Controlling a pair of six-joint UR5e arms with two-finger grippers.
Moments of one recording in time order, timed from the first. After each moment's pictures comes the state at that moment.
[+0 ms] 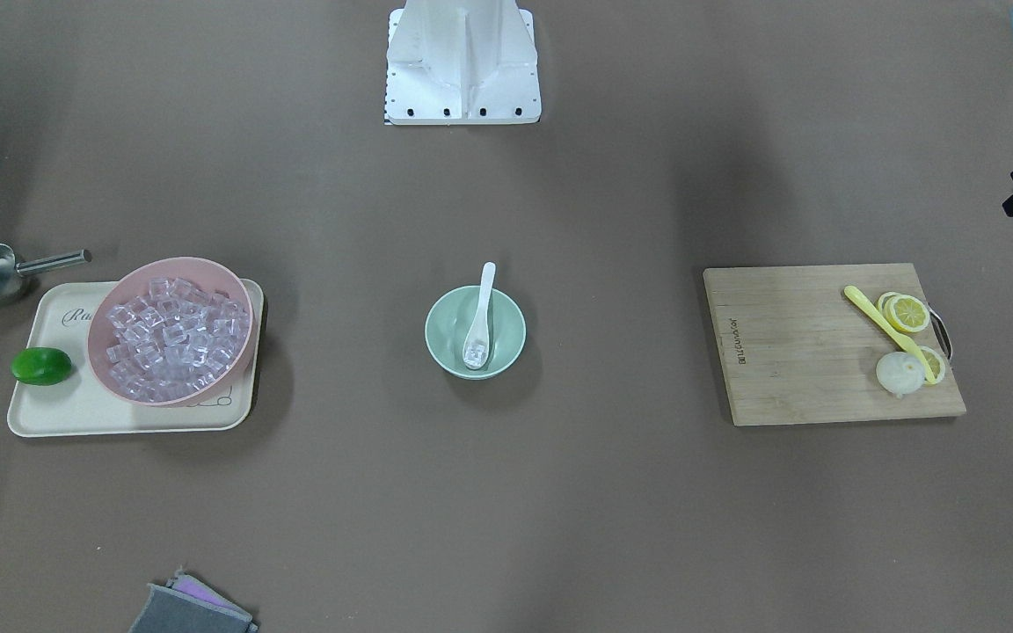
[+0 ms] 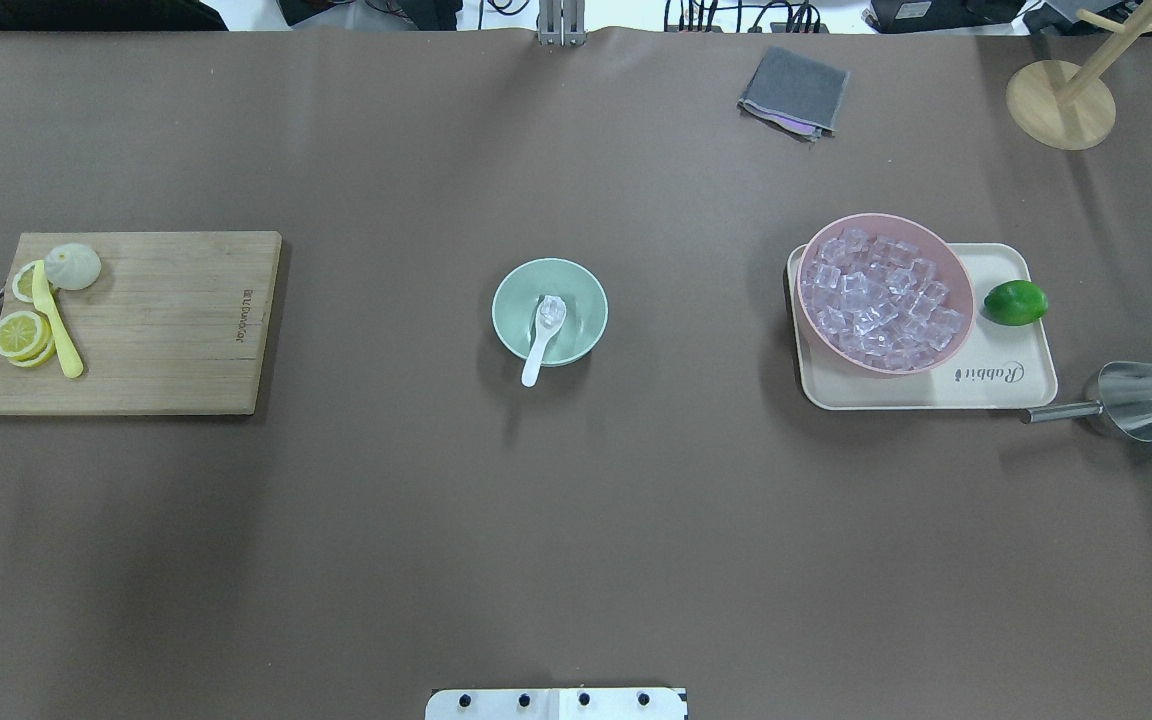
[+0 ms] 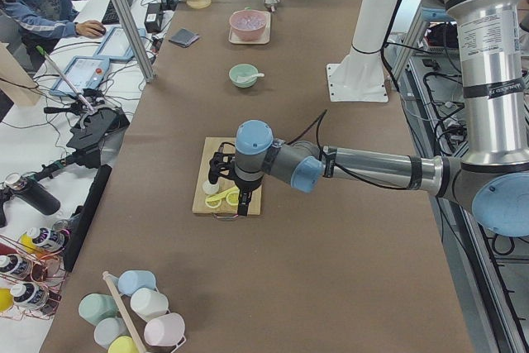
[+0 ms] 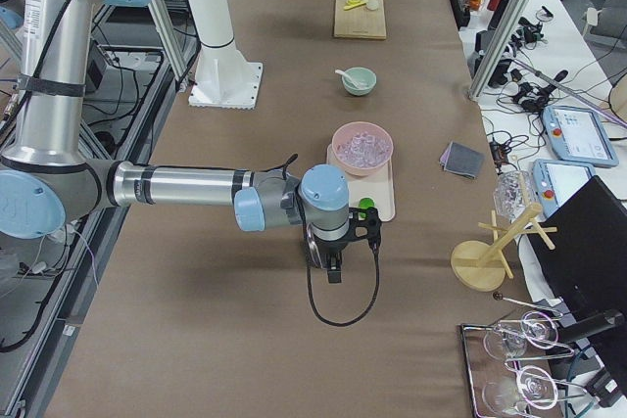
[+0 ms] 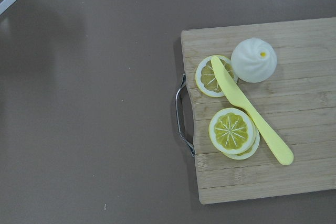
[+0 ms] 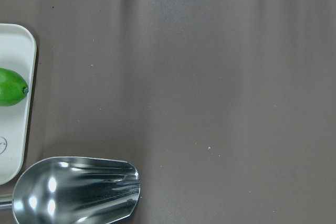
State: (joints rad) left arm -1.37 -1.38 -1.83 -1.90 -2.33 -0.33; right arm 1.53 -1.75 1.75 -1.37 2.32 0.10
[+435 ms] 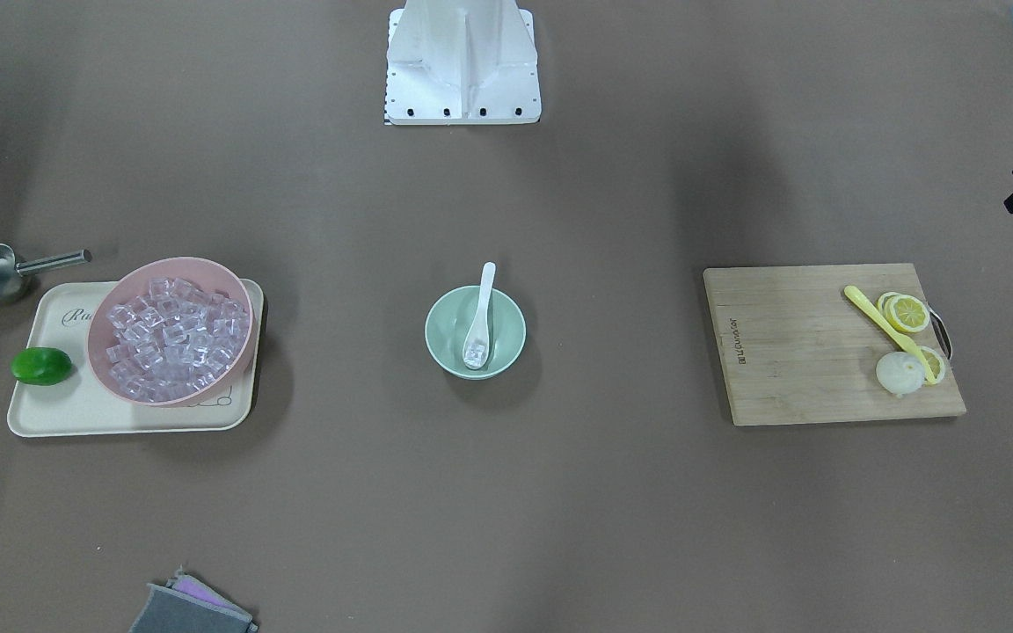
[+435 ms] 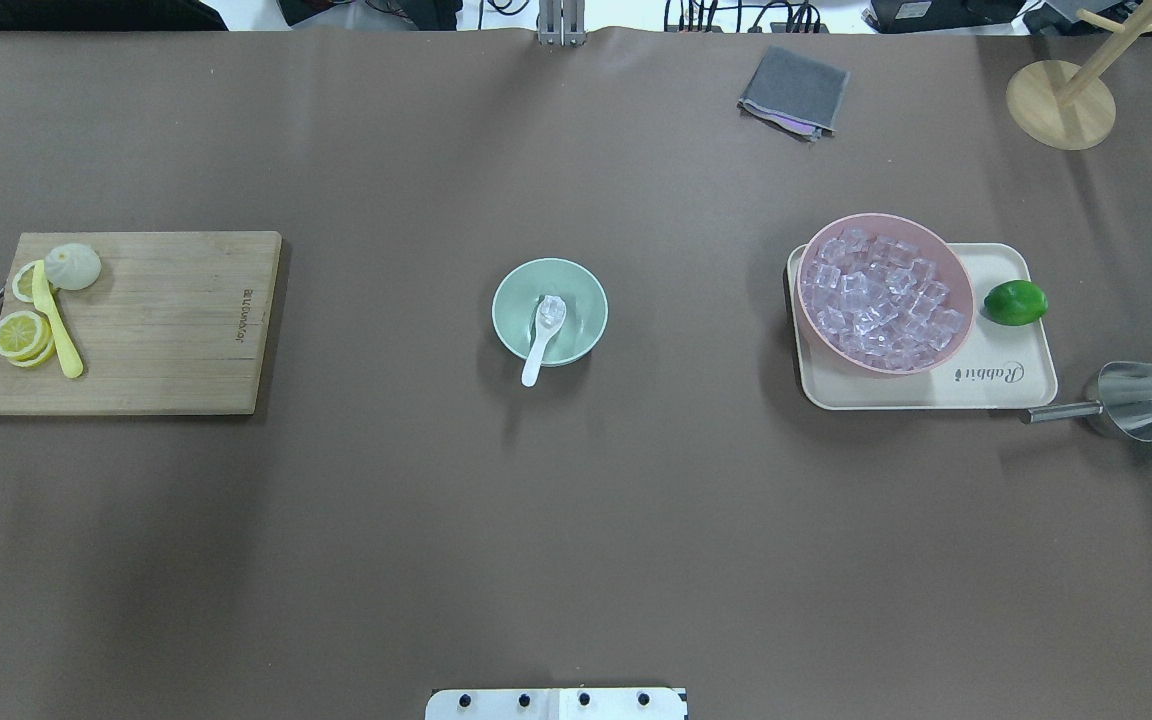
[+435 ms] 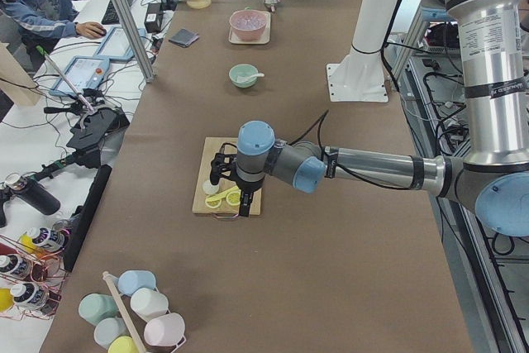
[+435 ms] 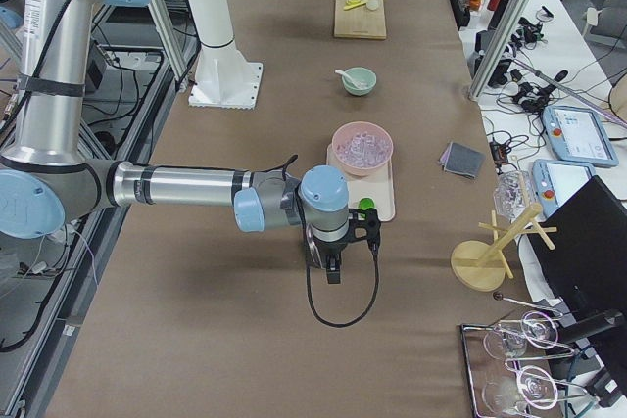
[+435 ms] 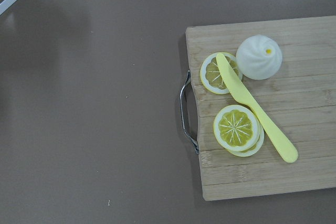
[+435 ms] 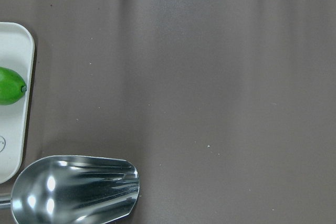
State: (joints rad) left arm -1.38 -1.37 -1.84 -1.90 -2.33 -0.33; right arm 1.53 -1.76 1.75 -1.37 2.32 0.10
